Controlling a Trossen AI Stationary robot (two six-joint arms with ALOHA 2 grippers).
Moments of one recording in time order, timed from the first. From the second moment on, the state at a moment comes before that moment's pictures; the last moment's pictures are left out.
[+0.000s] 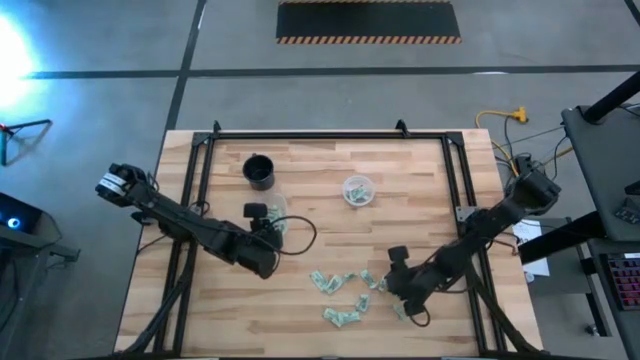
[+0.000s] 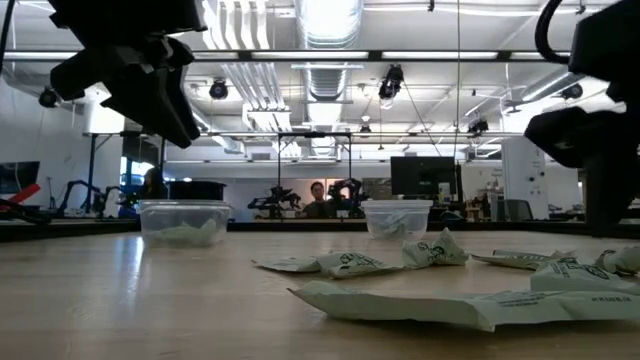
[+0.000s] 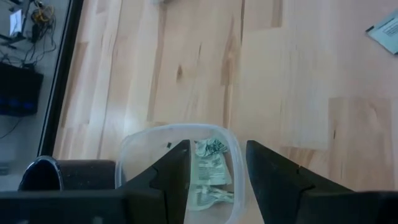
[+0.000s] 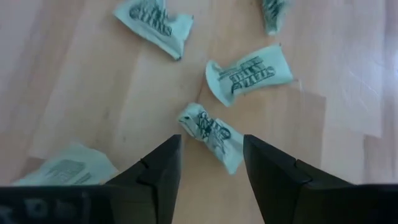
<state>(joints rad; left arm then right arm) -0.44 1.40 0.95 -0.74 -0.66 -0.33 0.69 1.55 0.68 -0.22 0.29 0.40</state>
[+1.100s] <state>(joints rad) -0.47 1.40 0.95 -0.70 -0.65 -0.33 0.64 1.59 0.67 -0.25 0.36 0.35</state>
